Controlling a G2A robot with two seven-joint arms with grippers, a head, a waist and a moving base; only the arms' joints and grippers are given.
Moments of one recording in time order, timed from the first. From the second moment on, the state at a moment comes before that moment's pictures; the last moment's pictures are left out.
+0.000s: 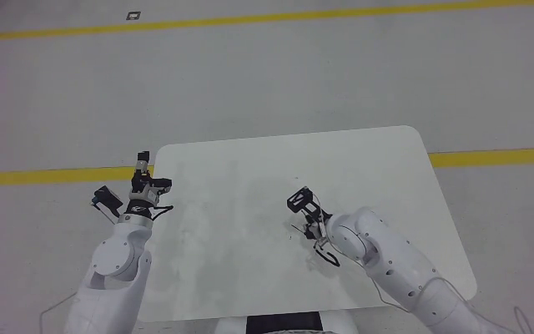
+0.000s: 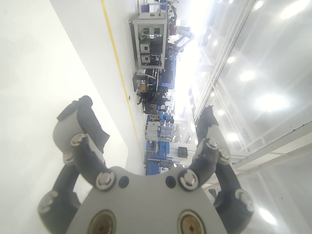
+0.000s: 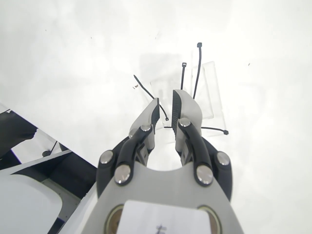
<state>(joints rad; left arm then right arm) 1.73 -1.15 -1.60 -1.80 -0.42 0.00 0.00 -1.32 -1.12 0.89 -1.76 -1.07 0.02 1.10</state>
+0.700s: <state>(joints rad) 1.73 -1.15 -1.60 -1.80 -0.42 0.00 0.00 -1.30 -1.14 0.88 -1.70 -1.09 0.06 1.03</state>
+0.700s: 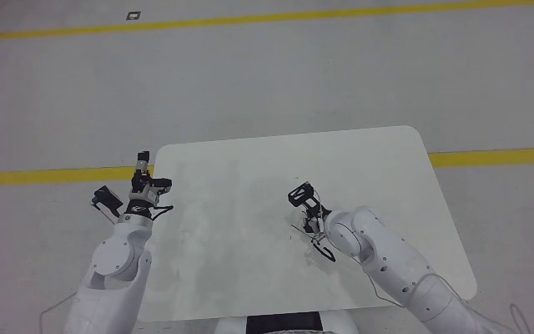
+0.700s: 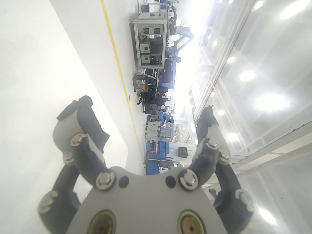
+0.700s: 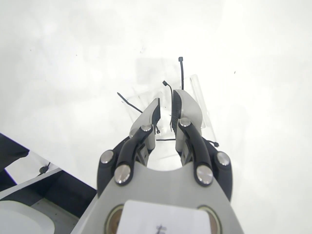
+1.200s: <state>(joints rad) 1.73 -1.15 -1.60 -1.80 -0.42 0.00 0.00 -1.29 -1.15 0.89 -1.69 -1.10 0.05 1.05</state>
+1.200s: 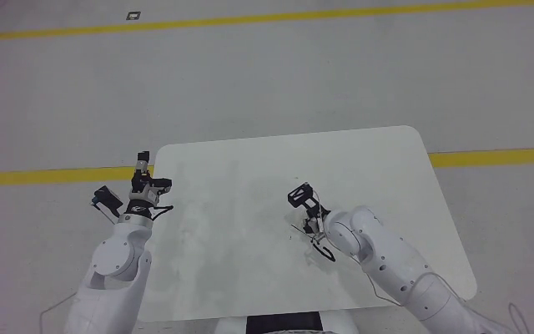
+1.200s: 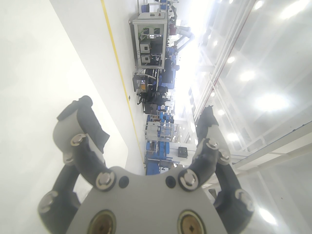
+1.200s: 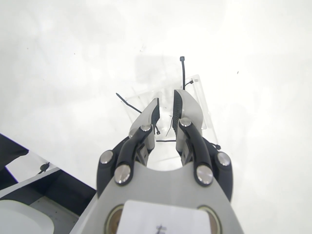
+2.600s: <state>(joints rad) 1.73 -1.15 -1.60 -1.80 -0.42 0.00 0.00 -1.28 -1.20 0.85 -1.64 -1.25 0.17 1.06</state>
